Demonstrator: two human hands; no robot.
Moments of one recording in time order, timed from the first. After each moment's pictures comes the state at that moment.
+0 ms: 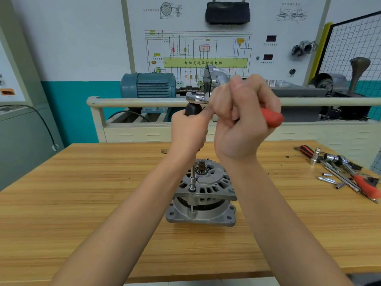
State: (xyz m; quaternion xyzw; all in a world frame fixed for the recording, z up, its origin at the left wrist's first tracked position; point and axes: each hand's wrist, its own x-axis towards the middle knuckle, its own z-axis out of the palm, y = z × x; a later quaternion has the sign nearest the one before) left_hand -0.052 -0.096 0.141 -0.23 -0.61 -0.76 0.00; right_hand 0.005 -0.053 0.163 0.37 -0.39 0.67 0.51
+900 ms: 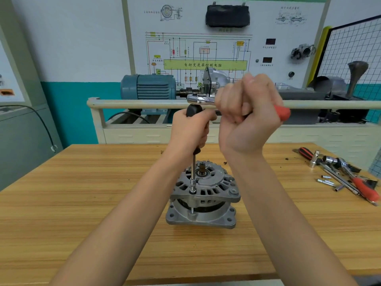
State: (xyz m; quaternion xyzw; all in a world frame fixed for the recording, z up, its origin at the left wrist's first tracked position) left_hand -0.055 -0.101 0.146 -0.28 -0.58 -0.76 -0.06; right_hand 0.005 -0.044 0.170 0.36 -0.36 0.73 0.46
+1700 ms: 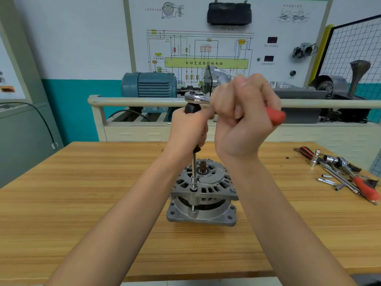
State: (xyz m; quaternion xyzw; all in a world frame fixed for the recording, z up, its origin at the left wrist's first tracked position) left_hand -0.054 -0.103 0.145 -0.26 -0.59 -0.77 -0.05; right_hand 0.004 -0.055 0.167 0.38 -0.38 0.69 0.49
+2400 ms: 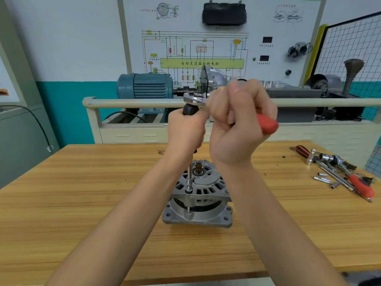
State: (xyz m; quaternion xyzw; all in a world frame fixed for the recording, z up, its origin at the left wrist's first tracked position) left_hand -0.050 -0.096 0.145 -0.24 -0.61 -0.76 0.00; right_hand 0.007 -0.055 0.161 0.37 -0.37 0.68 0.51
